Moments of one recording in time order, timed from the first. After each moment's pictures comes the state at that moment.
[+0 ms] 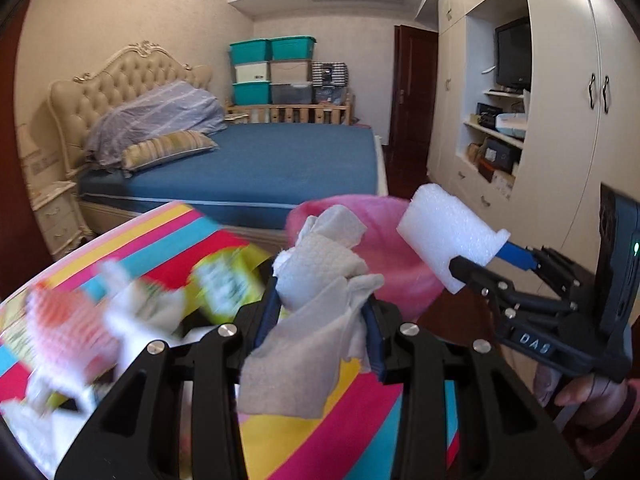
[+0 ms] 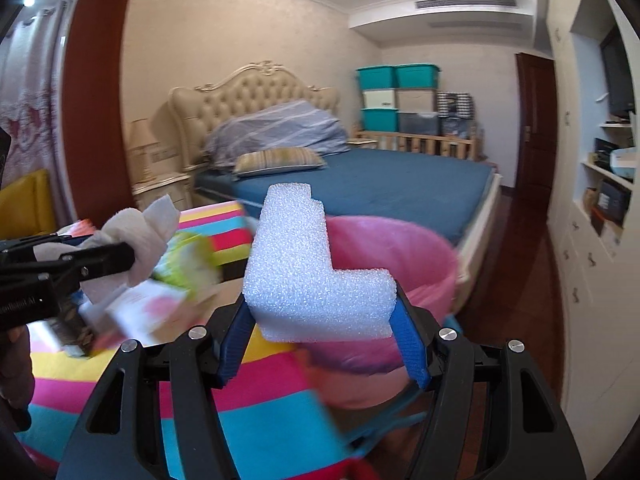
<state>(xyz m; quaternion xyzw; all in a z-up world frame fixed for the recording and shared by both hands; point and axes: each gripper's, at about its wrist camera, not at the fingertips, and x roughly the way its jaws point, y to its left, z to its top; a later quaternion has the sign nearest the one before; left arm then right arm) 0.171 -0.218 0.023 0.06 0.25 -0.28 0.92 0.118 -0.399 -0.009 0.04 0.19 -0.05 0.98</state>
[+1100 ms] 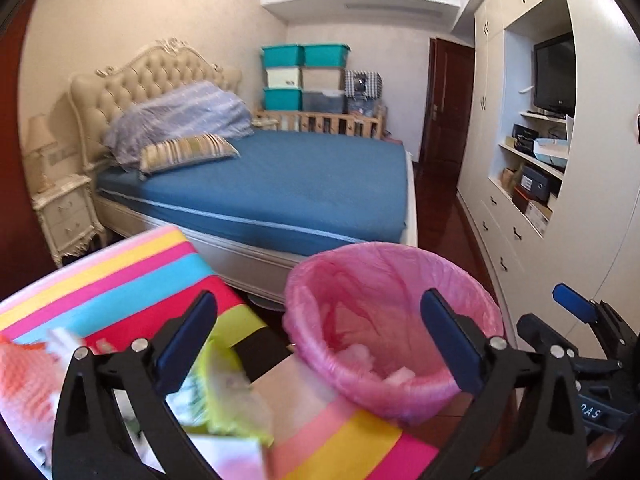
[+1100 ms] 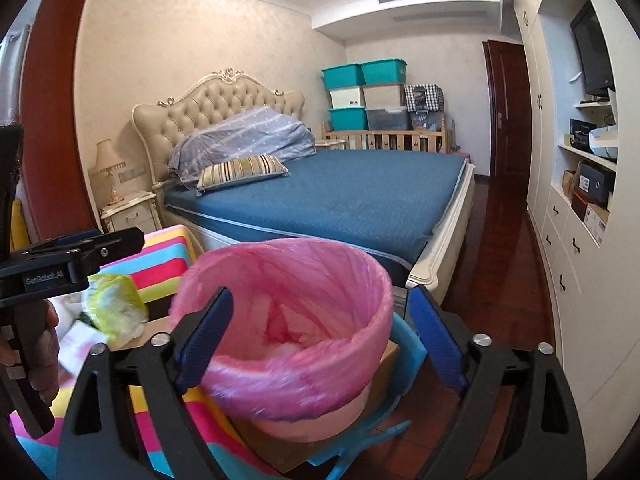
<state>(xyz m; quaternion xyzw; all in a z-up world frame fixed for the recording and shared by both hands) 0.238 -0.267 0.034 0.04 0.24 -0.21 0.95 0.140 -0.465 -0.010 0.07 0.18 -0.07 0.98</state>
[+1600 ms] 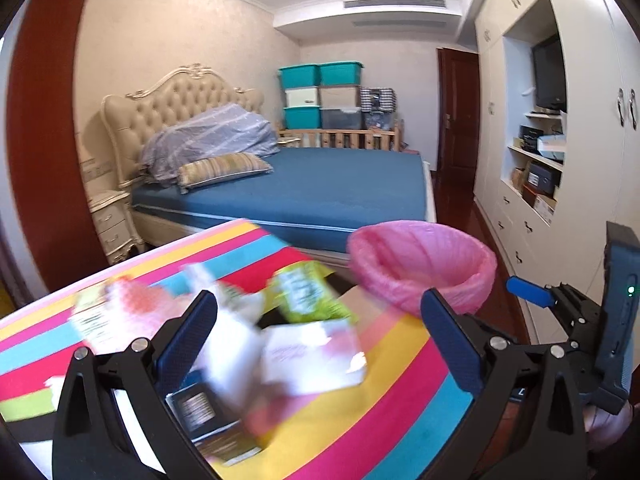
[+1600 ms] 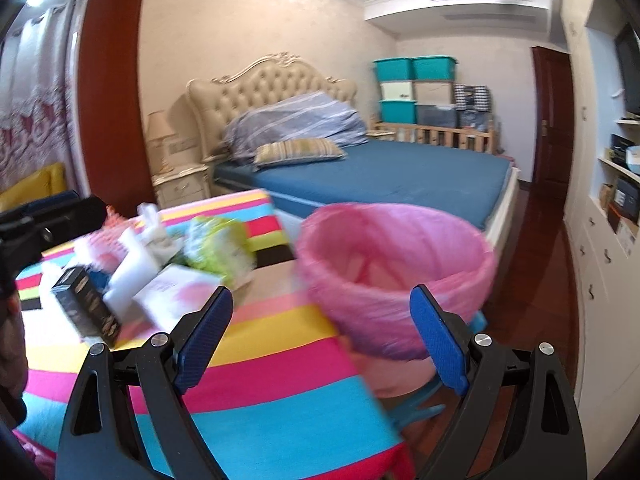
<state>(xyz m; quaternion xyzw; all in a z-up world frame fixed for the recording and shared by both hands) 0.123 -0.154 0.046 0.06 0.21 -0.17 0.96 0.107 -0.339 -0.026 0.04 0.21 0.02 0.98</state>
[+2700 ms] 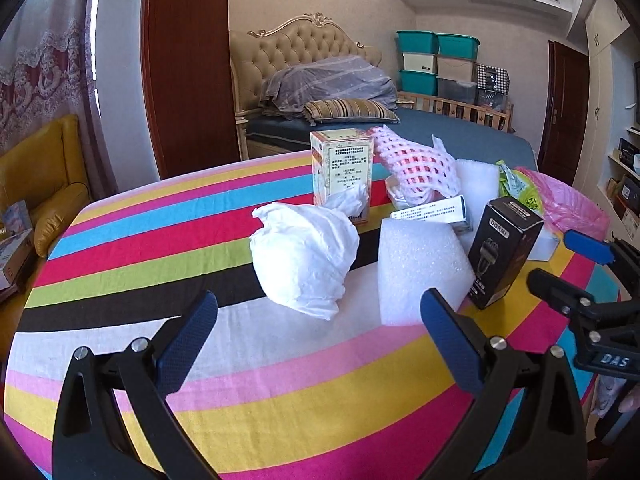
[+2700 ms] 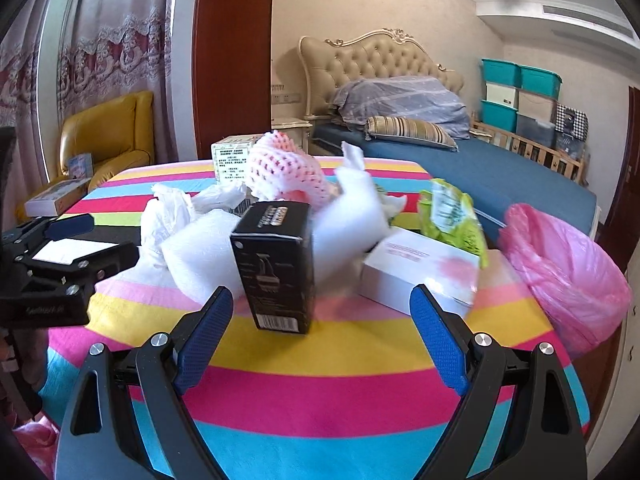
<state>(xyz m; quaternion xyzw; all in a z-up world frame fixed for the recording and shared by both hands) 0.065 0.044 -0.014 0.01 0.28 0.01 0.96 0.112 -0.157 -0.037 -0.05 0.25 0.15 0.96</state>
